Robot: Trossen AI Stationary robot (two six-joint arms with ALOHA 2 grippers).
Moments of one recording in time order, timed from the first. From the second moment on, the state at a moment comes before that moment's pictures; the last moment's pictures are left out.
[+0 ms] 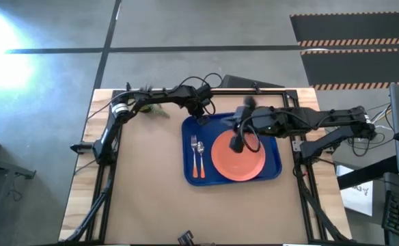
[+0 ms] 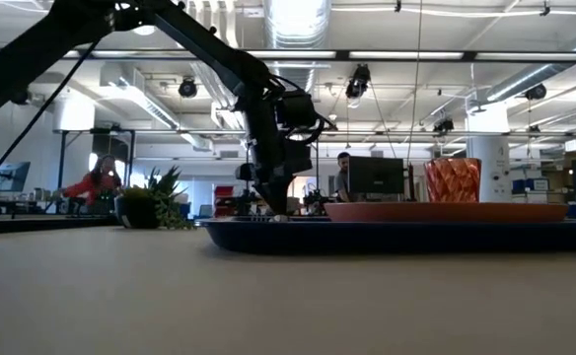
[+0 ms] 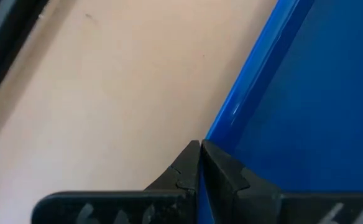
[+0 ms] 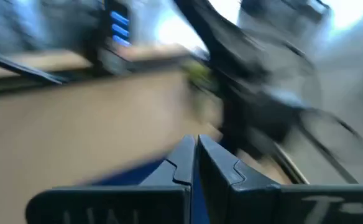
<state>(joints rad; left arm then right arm) 0.46 2.17 1.69 -0.77 -0.07 -0.10 0.10 1.33 1.44 -0.62 0.43 0.14</state>
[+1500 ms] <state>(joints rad) 0.48 1.38 1.20 -0.61 -0.18 -0.20 0.57 1.25 0.68 -0.91 0.15 1.73</state>
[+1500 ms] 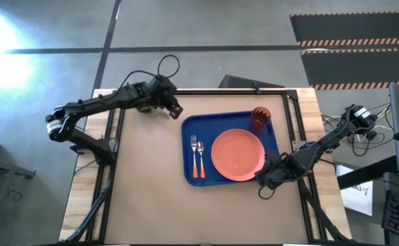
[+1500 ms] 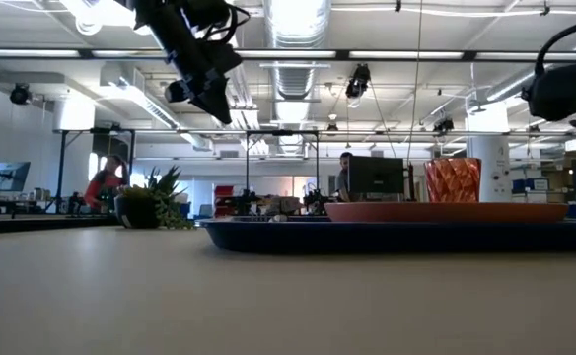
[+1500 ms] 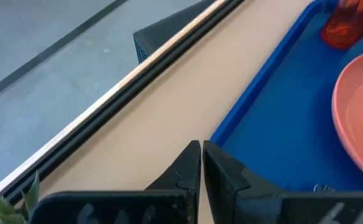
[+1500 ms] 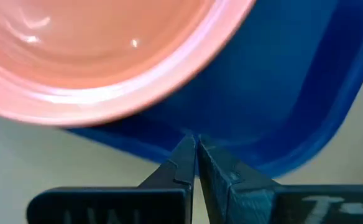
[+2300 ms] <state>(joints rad) 0.48 1.38 1.20 -0.61 -0.18 -0.20 0.57 1.40 0.68 -0.75 0.15 1.72</state>
